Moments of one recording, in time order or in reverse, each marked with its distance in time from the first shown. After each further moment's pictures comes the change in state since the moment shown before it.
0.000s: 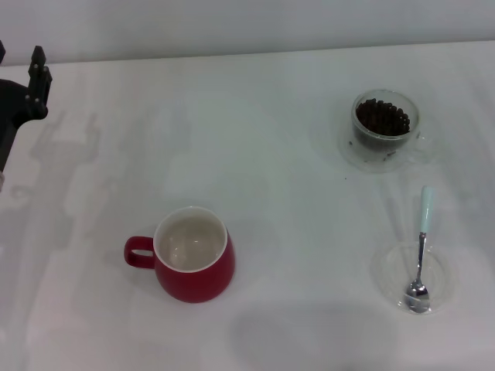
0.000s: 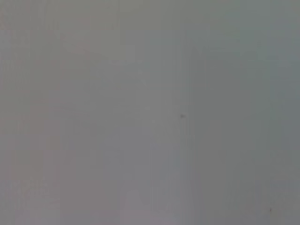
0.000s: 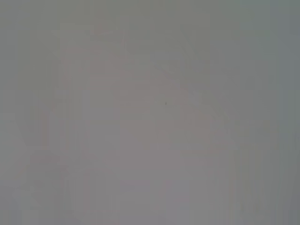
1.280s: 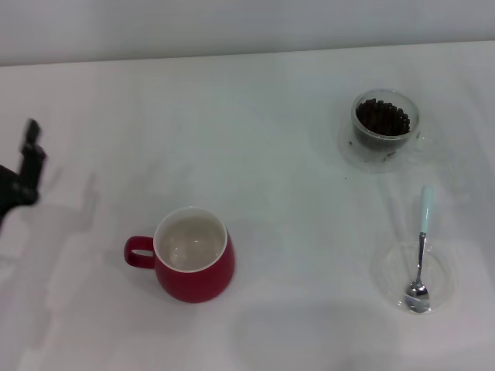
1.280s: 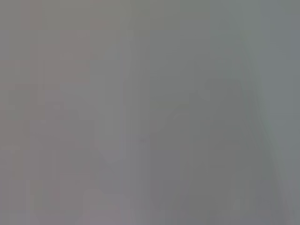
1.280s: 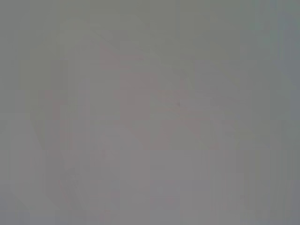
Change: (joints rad) left arm 0.253 0.000 0.004 0.021 0.251 0.280 -0.006; right arm 0.019 -0.001 -0.027 -0.007 0.000 -0.012 0.020
